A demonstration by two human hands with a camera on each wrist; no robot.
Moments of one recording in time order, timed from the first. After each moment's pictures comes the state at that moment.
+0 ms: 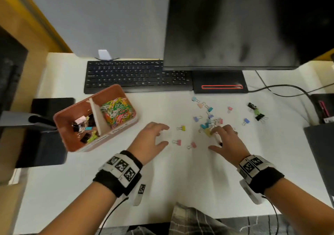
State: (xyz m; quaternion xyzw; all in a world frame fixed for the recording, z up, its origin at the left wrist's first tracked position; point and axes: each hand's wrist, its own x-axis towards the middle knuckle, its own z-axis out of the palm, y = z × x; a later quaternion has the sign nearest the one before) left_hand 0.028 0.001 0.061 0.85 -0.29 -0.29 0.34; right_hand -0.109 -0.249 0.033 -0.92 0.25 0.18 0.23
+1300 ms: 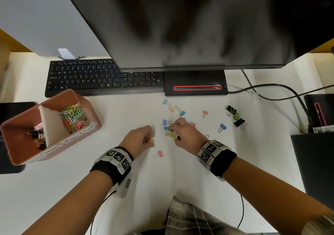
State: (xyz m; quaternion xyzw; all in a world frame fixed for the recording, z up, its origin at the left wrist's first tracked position) left_hand 0.026 -0.102 -0.004 0.87 -0.25 -0.35 0.26; right_hand -0.052 -0.300 -0.003 -0.92 0.03 0.22 0.32
